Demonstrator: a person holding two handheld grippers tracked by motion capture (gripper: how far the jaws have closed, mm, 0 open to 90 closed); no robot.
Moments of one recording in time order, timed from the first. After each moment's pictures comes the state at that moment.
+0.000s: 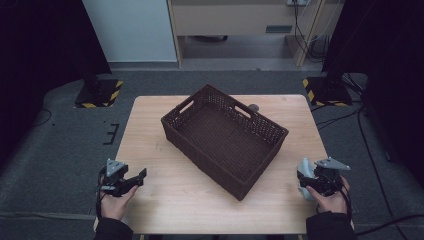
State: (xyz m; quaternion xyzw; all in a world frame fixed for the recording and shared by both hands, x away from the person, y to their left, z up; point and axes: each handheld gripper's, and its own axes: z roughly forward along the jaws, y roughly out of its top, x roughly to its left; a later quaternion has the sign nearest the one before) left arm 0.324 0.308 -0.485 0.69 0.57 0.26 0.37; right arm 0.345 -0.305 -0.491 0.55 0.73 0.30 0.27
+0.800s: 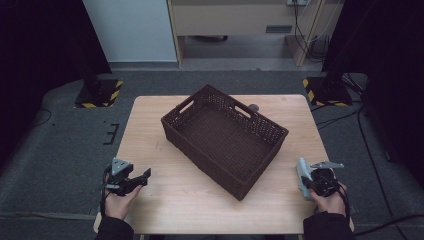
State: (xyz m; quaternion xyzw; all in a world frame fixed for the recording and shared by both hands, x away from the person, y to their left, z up) left arm 0.329 0.298 -0.487 0.70 0.56 0.25 0.38; right arm 0.351 -0.308 -0.510 0.55 0.77 0.26 0.19
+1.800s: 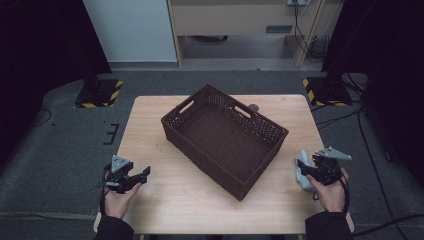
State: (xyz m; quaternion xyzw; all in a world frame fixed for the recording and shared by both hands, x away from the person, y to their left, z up) left arm 0.336 0.300 -0.483 0.70 0.55 0.25 0.38; right arm 0.369 -0.304 -0.474 0.54 0.72 0.35 0.27
